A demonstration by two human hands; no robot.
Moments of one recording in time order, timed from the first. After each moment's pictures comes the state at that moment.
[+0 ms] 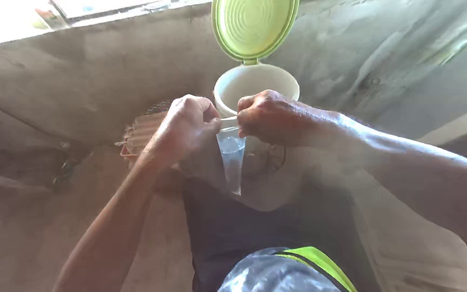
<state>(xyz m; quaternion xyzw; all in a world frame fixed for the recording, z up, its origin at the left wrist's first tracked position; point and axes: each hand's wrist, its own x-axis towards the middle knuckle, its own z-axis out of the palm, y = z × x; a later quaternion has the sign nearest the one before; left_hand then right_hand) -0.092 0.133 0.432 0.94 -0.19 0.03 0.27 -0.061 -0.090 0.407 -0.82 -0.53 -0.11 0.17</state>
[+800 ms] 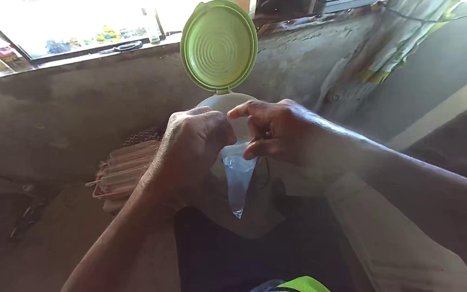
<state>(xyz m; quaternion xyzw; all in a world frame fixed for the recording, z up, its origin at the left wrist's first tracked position) -0.056 0.082 0.440 0.82 -0.43 0.20 0.32 -0.069 -0.146 0.438 -0.86 -0.38 -0.09 0.34</state>
